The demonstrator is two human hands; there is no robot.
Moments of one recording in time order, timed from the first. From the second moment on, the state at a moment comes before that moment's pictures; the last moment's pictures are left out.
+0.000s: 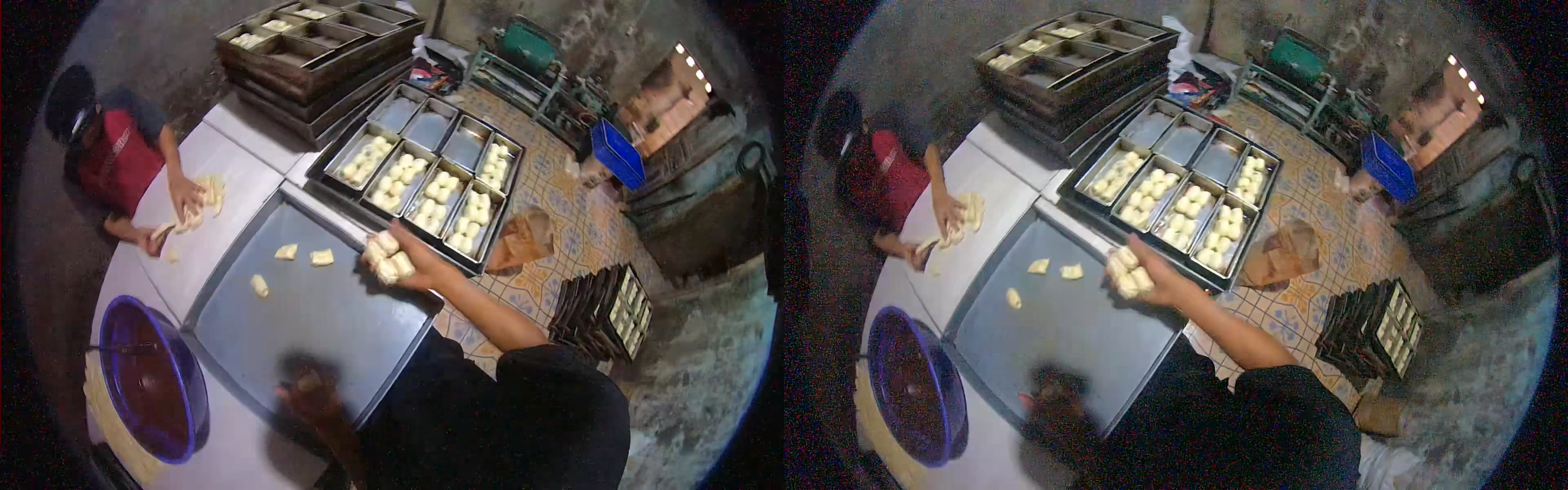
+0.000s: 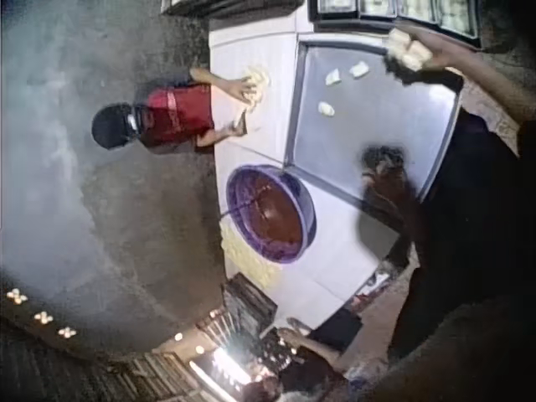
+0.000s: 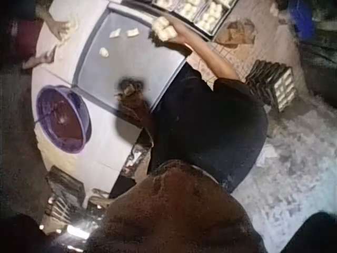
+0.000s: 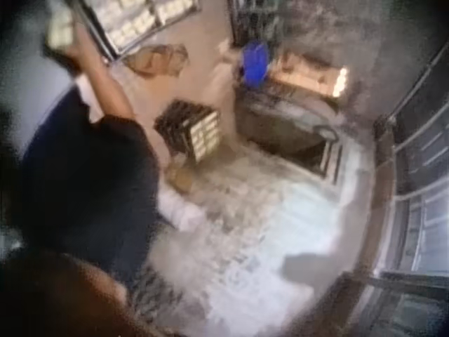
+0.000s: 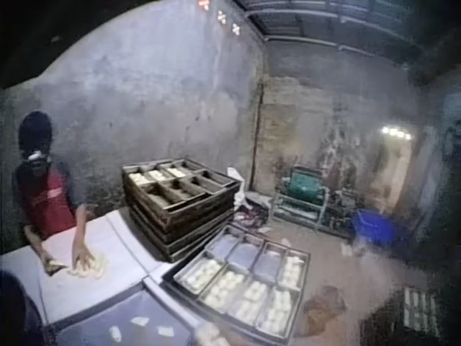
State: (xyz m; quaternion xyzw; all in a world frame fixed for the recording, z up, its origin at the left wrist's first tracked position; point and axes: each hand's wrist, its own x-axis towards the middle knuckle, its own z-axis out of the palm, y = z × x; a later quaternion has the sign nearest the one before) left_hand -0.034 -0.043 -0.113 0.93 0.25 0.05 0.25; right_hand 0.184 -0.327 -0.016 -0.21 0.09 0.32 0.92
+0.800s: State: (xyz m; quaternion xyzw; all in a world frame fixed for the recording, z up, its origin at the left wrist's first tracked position) left_hand 0.073 -0.133 -0.072 0.92 0.31 0.10 0.19; right_hand 0.331 -0.529 -0.039 -0.83 0.11 -0.25 0.48
